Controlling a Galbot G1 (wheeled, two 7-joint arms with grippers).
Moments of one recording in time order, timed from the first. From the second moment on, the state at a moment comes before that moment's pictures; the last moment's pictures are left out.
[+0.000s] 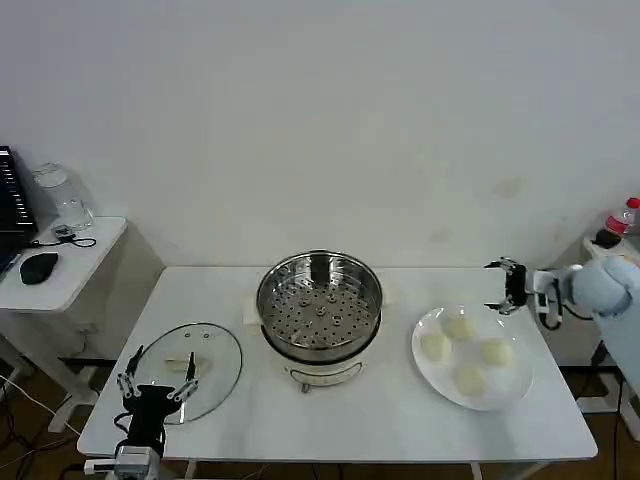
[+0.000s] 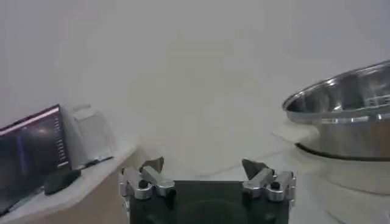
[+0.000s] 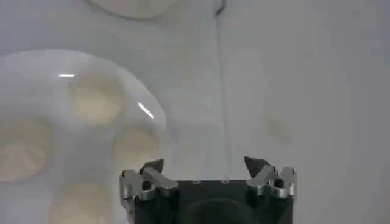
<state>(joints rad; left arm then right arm) 1.67 -1.37 -0.65 -2.13 0.13 0.05 -0.11 -0.26 0.65 -0.24 1.18 -0.28 0.08 -1.01</state>
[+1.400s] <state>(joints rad) 1.68 -1.39 -0.68 -2.14 0.15 0.04 -0.10 -0.06 0.88 -0.59 0.81 -0.37 0.13 -1.06</state>
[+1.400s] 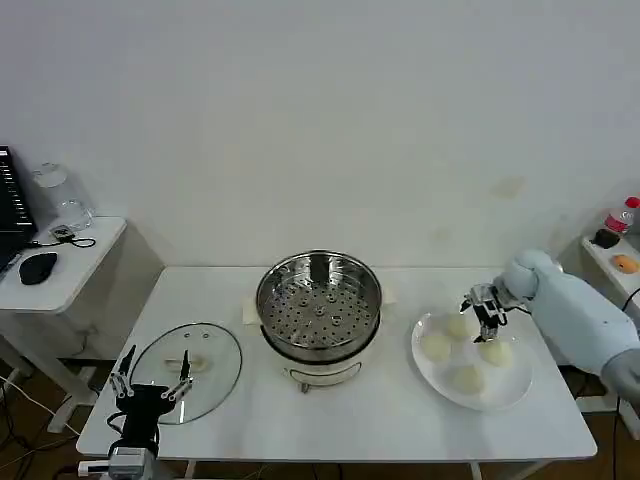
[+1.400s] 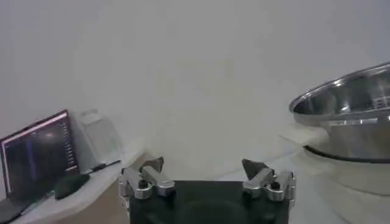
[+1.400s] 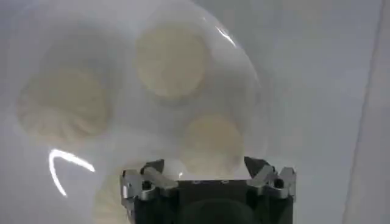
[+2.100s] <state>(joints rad) 1.69 -1.40 -0.66 -2.16 0.17 0.03 -0.10 -0.06 0.87 -0.60 0.83 -0.35 0.13 -1.06</state>
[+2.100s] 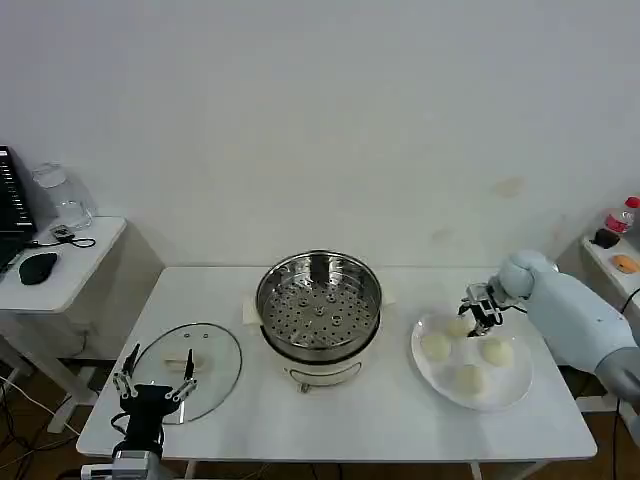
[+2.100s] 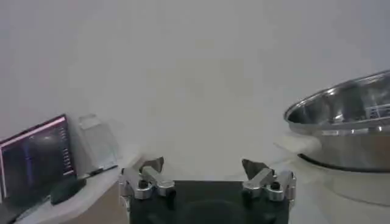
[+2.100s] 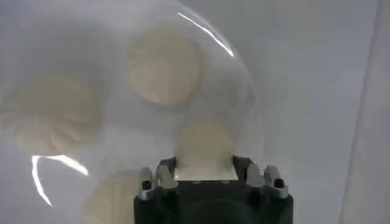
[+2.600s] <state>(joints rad) 1.66 -1.37 -0.67 -2.12 0.13 0.05 -0.09 0.12 0.78 -0.70 0.98 -0.22 0.13 -1.08</state>
